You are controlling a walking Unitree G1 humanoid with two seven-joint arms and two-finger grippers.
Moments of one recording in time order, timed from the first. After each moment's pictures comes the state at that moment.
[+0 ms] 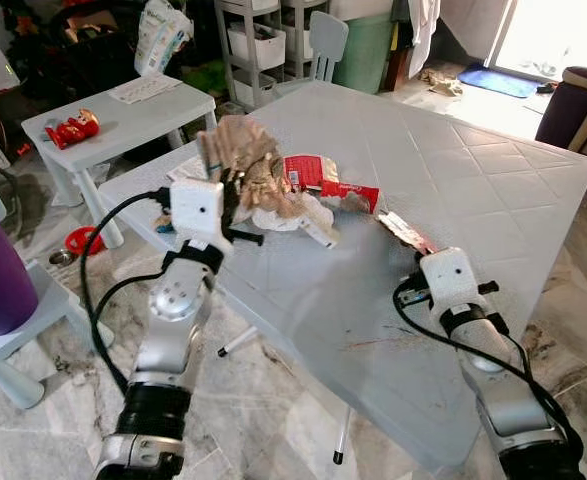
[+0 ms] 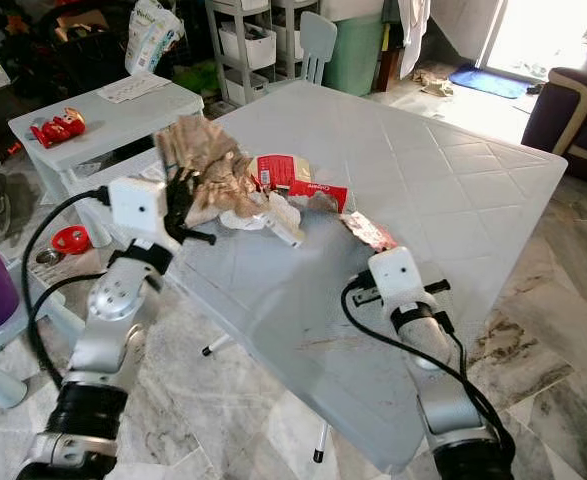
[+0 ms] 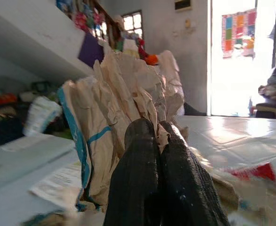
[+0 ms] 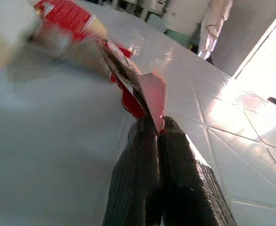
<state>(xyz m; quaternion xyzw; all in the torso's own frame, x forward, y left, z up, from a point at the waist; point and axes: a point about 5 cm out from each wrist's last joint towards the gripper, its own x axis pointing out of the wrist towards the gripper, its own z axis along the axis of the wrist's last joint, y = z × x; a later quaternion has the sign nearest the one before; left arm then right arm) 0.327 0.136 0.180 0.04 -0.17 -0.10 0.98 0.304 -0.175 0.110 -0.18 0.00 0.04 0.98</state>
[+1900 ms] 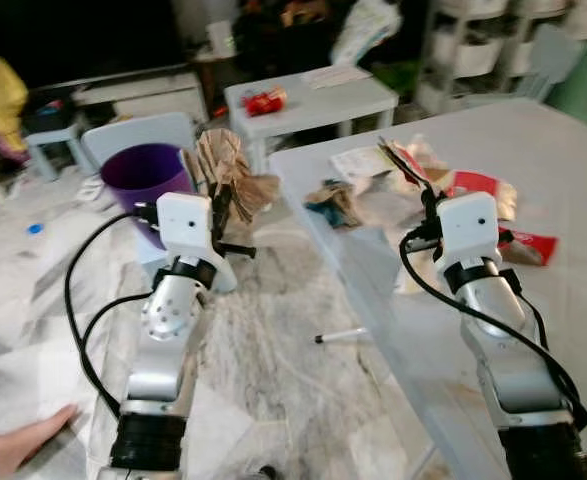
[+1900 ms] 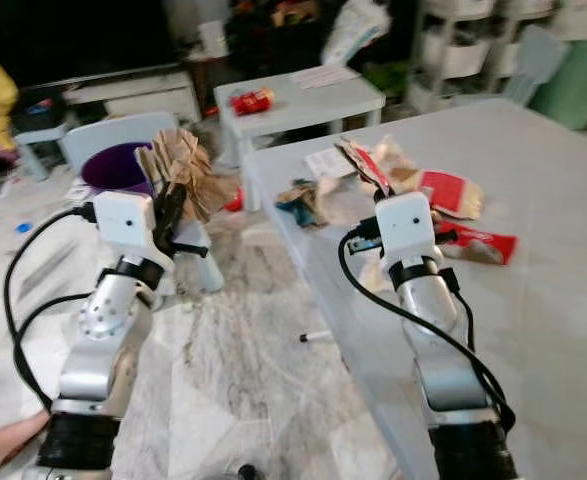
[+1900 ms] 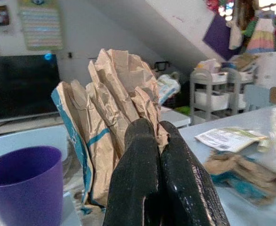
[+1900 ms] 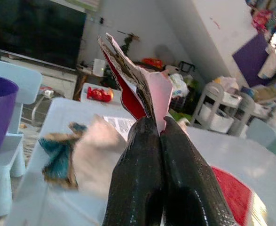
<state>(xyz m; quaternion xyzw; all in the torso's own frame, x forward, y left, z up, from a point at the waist) 0.313 0.125 0.175 0.00 -0.13 -0.10 0.99 0.308 -0.162 0.179 -0.15 -0.11 0.04 0.98</state>
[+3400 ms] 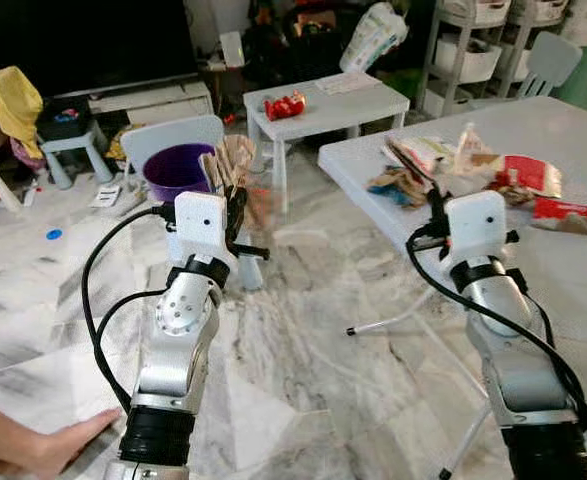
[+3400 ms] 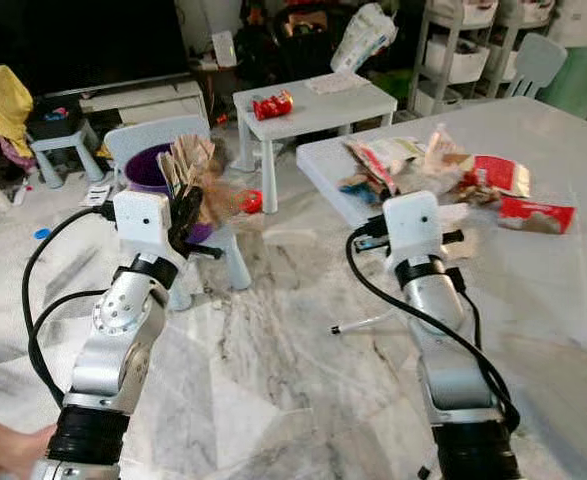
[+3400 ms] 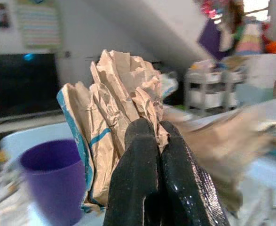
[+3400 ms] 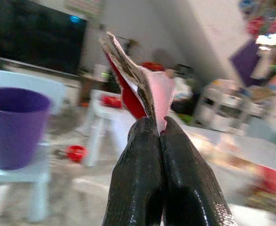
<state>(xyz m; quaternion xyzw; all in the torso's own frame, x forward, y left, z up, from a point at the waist) 0.318 0.132 0.169 0.01 -0.11 -0.09 0.99 0.310 -0.150 0.177 -0.14 -0.11 0.06 0.98</state>
